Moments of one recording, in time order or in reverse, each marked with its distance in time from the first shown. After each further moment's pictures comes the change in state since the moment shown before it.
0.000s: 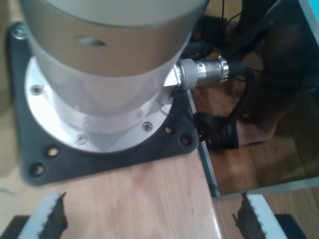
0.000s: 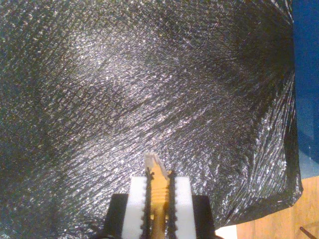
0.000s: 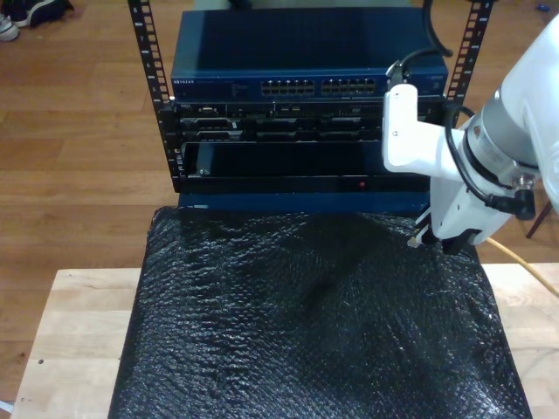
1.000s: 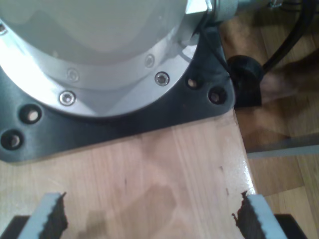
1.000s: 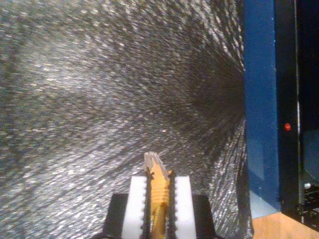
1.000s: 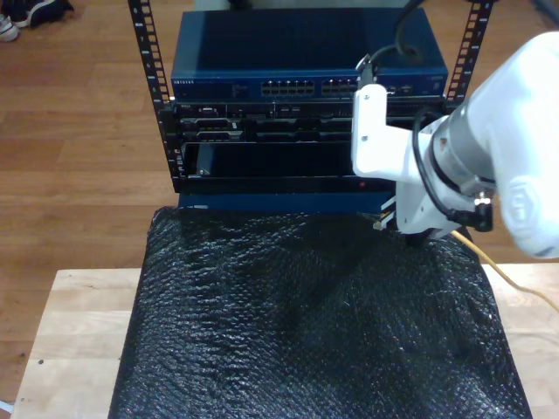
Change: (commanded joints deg) left arm 1.9 -0.2 9.3 -0.5 -16.1 3.4; right arm 4.0 4.0 4.7 -2.3 -18.3 0.3
